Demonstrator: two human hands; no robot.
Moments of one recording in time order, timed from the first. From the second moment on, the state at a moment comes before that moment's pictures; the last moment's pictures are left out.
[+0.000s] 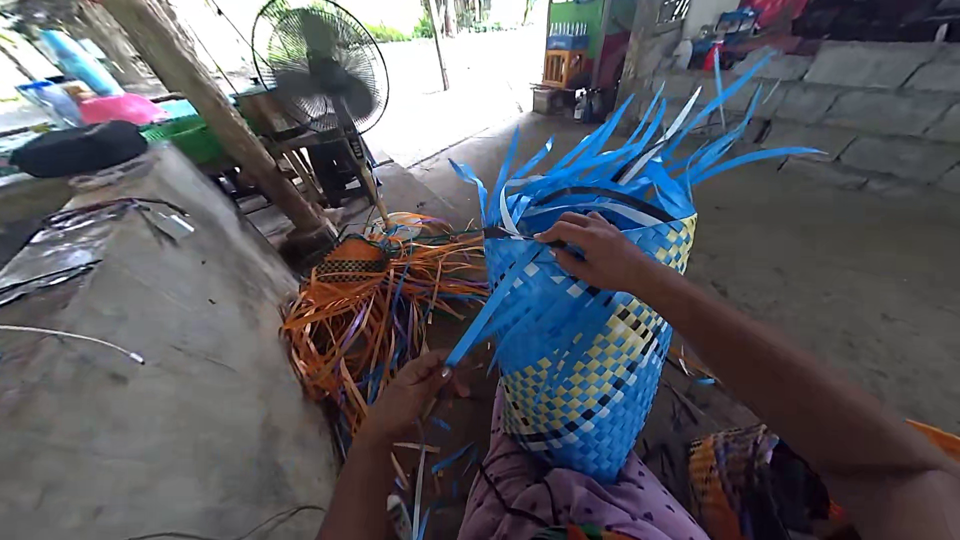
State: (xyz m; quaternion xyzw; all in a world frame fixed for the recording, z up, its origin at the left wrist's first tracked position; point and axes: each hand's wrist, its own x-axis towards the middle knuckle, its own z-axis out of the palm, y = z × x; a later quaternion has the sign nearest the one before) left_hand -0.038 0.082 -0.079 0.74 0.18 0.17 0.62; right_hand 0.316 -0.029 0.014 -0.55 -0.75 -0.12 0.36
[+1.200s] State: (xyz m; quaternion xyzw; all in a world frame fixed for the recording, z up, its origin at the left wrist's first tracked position) left_hand 0.129 0.093 0.081 0.95 0.04 0.28 0.11; right_hand 0.295 -0.024 0.050 -0.58 -0.67 0.23 0.41
